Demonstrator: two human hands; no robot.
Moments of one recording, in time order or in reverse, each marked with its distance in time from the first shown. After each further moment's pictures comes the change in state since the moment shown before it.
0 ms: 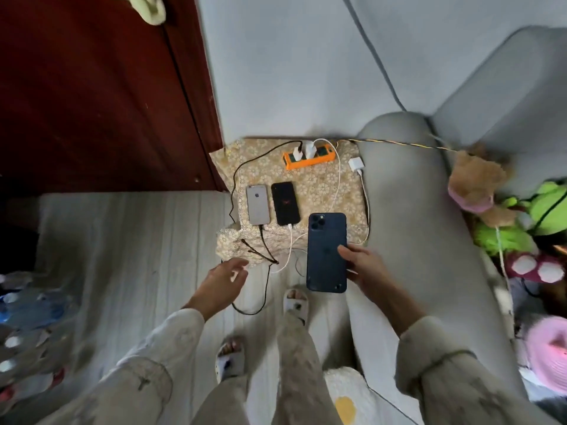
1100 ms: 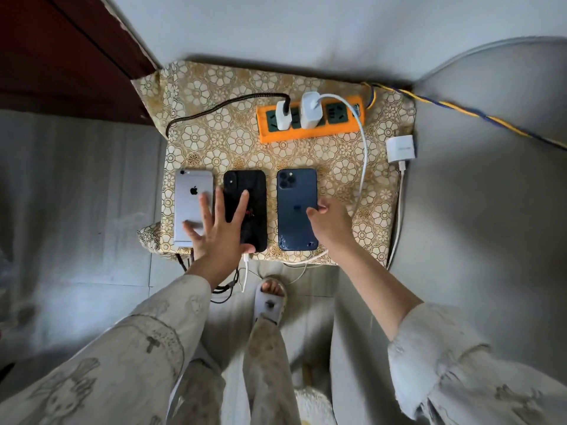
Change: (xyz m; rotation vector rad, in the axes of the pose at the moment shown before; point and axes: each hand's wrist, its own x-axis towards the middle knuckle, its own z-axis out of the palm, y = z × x) left_hand 0.329 0.022 0.132 0.519 -0.077 -0.283; right_hand 0.351 -0.032 0.006 -0.623 -0.023 -0.007
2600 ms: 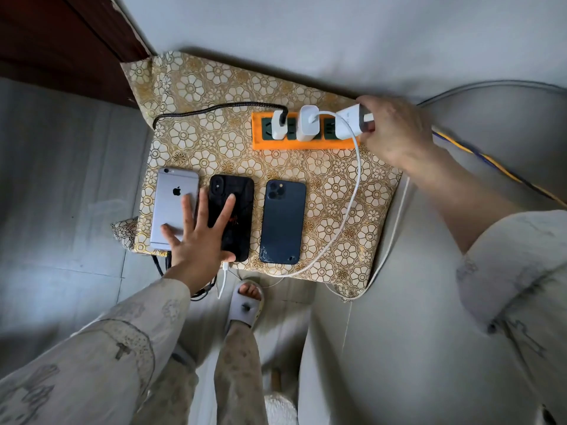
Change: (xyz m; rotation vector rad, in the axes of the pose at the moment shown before) left_hand 0.004 0.002 -0.002 -0.025 -0.039 -0.043; right_hand 0.094 -0.105 -0.117 -1.058 0.287 -0.705
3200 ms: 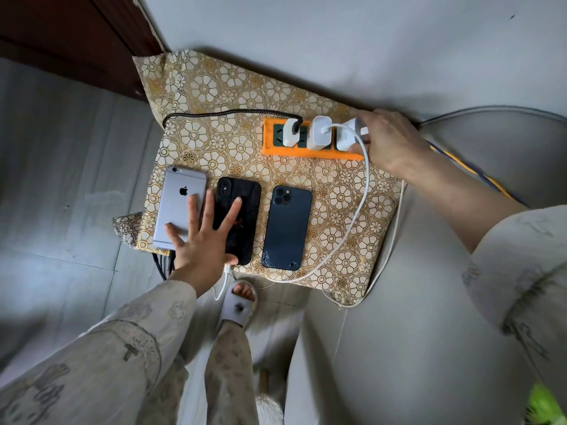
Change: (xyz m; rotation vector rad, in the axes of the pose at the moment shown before) left_hand 0.001 -0.001 0.003 0.002 0.000 -0.012; right_hand 0.013 -0.019 -0.006 0.015 -0.189 -0.118
